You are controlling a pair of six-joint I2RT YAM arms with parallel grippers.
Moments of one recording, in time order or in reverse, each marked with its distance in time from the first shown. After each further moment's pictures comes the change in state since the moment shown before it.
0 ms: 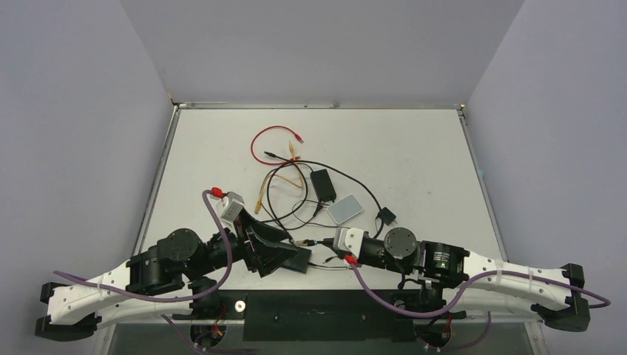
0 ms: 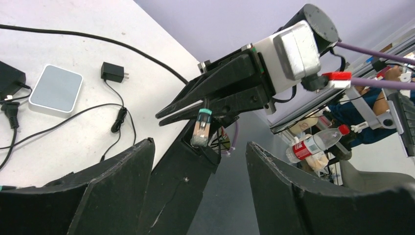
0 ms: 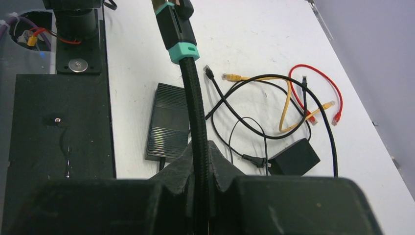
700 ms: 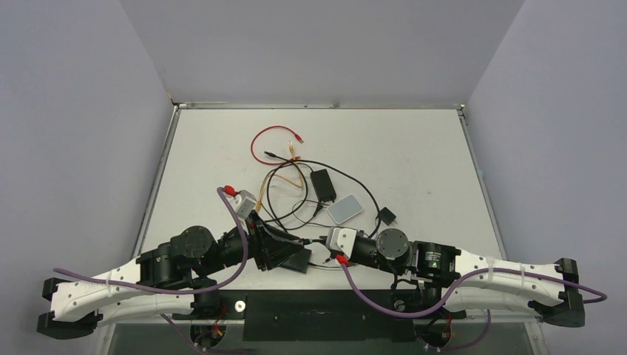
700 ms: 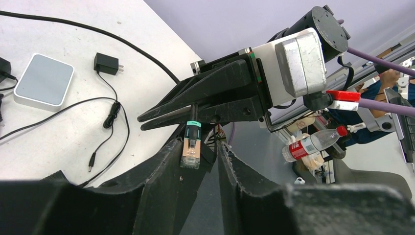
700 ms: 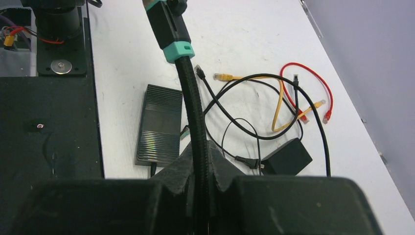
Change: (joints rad) left arm 0.000 0.079 0.000 0.052 0.010 -0.050; right arm 0.024 0.064 0.000 0.055 0.069 -0.022
